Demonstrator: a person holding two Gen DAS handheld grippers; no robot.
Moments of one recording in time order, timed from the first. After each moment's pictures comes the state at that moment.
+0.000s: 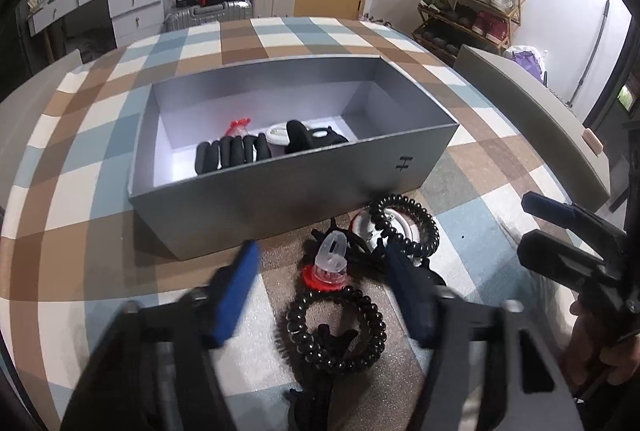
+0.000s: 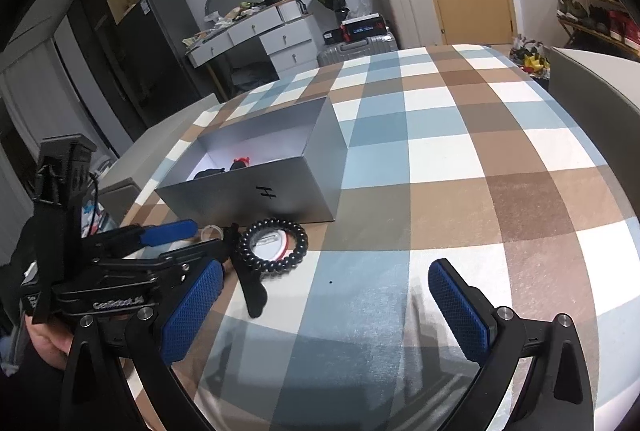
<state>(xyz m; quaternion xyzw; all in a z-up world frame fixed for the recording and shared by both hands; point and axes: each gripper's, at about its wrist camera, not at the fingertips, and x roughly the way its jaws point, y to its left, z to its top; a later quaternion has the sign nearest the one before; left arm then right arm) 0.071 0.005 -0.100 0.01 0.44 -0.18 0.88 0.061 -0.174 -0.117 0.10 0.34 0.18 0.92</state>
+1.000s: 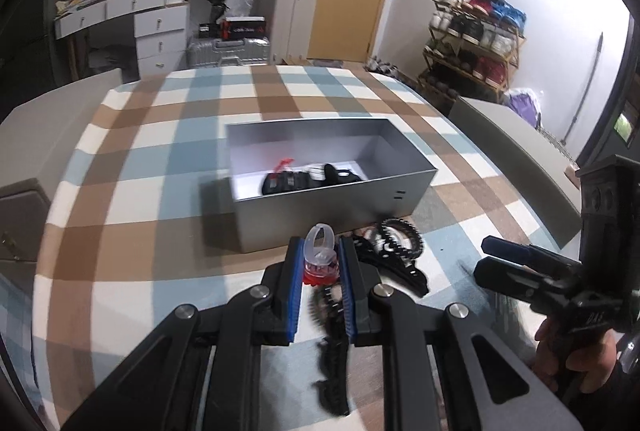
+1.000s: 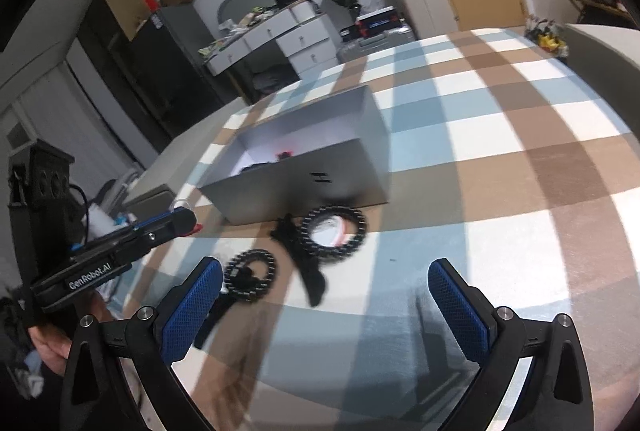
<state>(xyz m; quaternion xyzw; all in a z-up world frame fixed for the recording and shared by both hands) 0.036 0.047 -0.061 -0.03 0.37 -0.16 0.91 0.050 -0.150 -0.115 0.15 0.35 0.23 0.90</state>
